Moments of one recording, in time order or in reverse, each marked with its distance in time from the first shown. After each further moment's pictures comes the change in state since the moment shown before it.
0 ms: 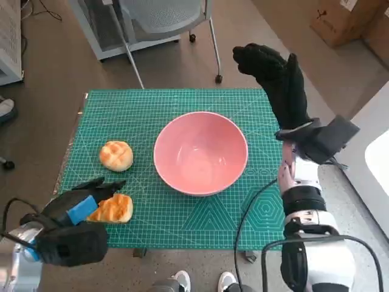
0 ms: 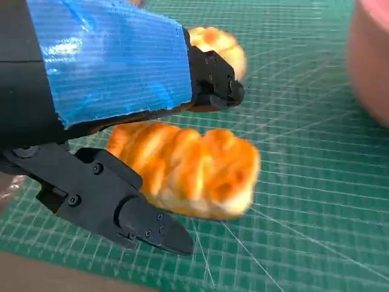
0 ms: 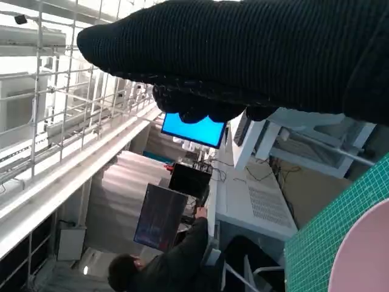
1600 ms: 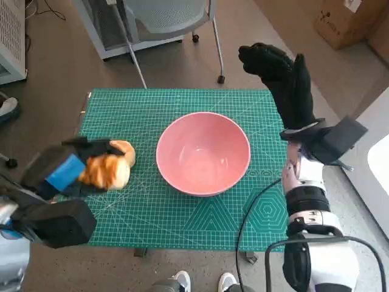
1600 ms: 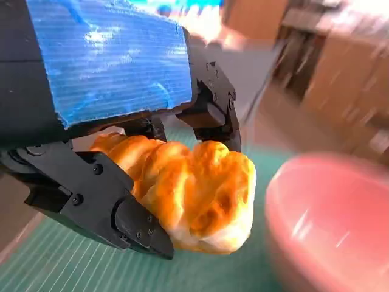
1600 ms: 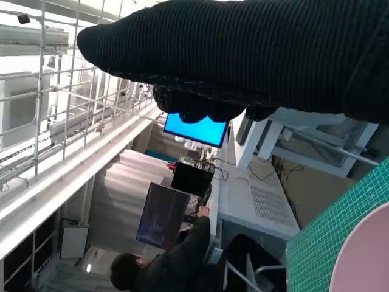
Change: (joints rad) left arm -0.318 -0.009 0.157 -0.185 -0.148 0.015 -0.003; right arm 0.003 -0.013 -0.025 -0.004 0.012 0.006 0.029
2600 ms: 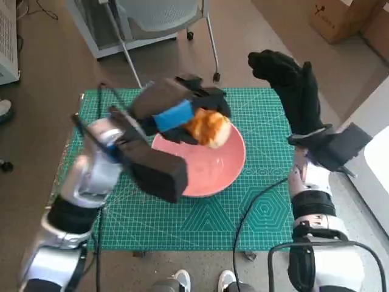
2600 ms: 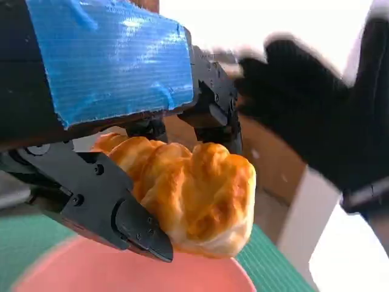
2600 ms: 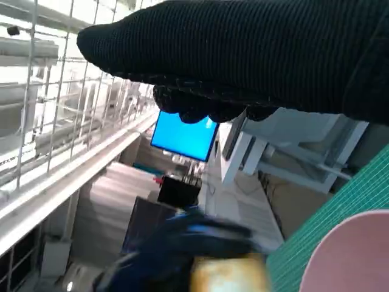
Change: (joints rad) left arm -0.628 -0.338 -0.483 0.611 0.091 -0.289 0.052; right arm 0.050 -0.038 0.011 -0.012 -0.013 -0.043 -0.015
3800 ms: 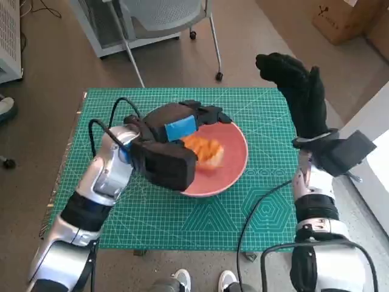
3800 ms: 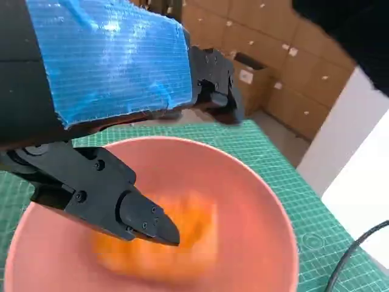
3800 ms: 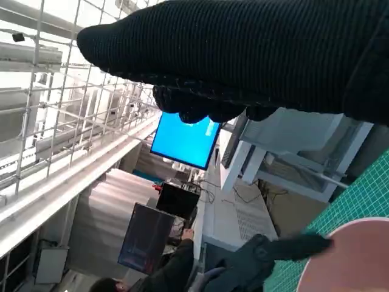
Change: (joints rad) left arm 0.055 0.012 0.000 0.028 -0.013 0.064 -0.121; right arm 0.027 -0.001 0.004 -0.025 0.003 -0.011 -0.023
